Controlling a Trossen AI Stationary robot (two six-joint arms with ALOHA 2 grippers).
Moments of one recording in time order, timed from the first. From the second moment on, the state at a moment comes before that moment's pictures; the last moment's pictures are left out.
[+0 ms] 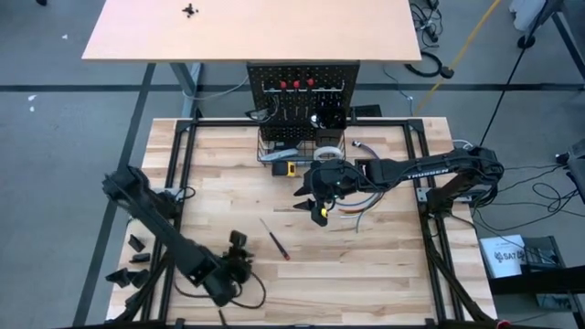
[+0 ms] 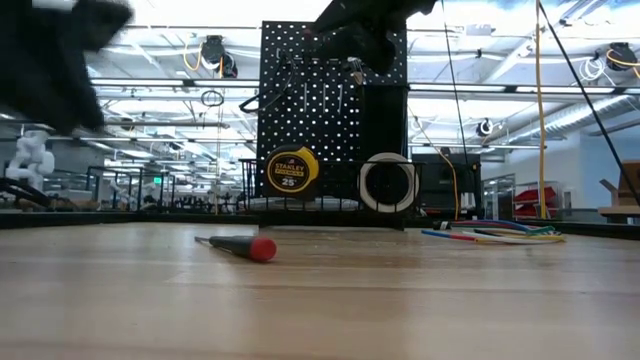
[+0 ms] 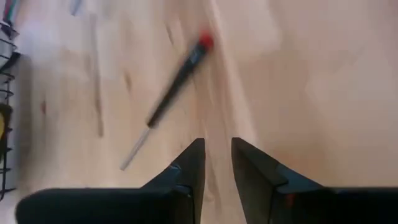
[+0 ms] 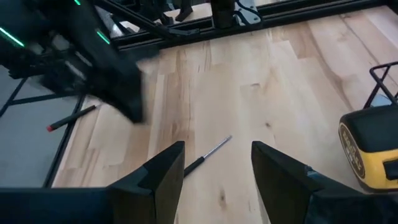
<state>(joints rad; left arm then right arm) -0.81 1.67 0.96 -0.56 -0.62 -0.32 0.04 1.55 1.22 -0.21 -0.07 0.25</state>
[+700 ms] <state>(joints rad) -1.28 1.67 1.24 -0.32 -0.10 -1.90 0.14 1.57 1.22 -0.17 -0.08 0.21</state>
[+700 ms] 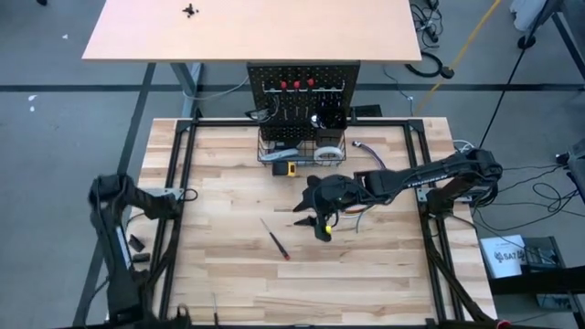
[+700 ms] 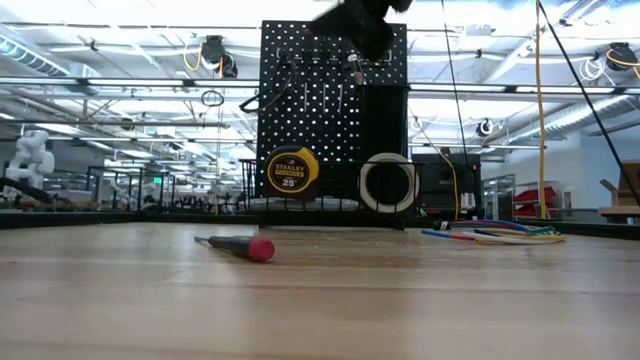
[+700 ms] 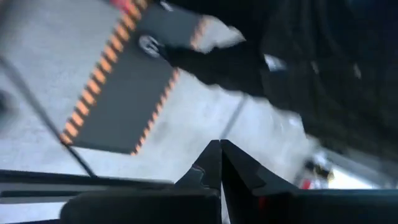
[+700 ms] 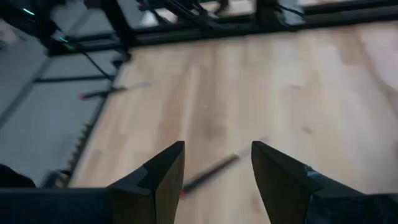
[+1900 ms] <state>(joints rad) -1.11 2.05 1.24 -0.34 -0.07 -1.28 0.45 1.68 1.22 0.03 0.16 0.58</state>
